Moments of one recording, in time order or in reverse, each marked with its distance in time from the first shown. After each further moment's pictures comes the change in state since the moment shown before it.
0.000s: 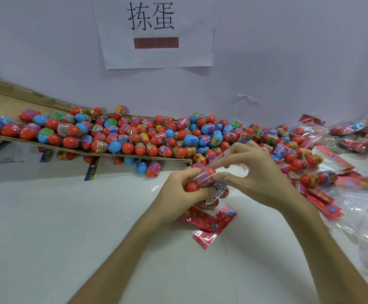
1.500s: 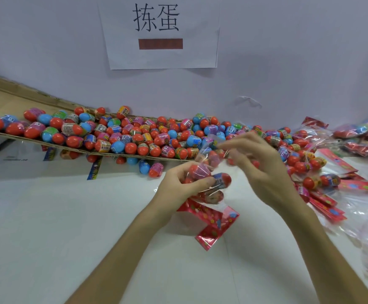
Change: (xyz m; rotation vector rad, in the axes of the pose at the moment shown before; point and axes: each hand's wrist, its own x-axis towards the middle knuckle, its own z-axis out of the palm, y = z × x) left_hand 0.001 0.010 -0.004 -0.323 0.055 -0.113; right_hand 0.003 -0.004 0.004 0.265 0.215 -0.043
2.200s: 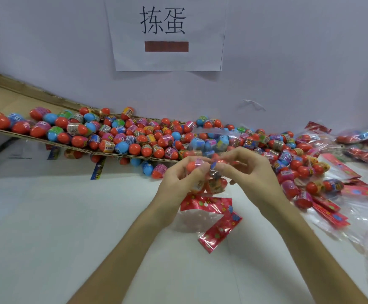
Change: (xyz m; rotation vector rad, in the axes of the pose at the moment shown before) left_hand -0.002 0.008 0.001 -0.101 0.051 0.023; right_hand -0.001 -0.003 0.024 0.279 -0.012 0.322
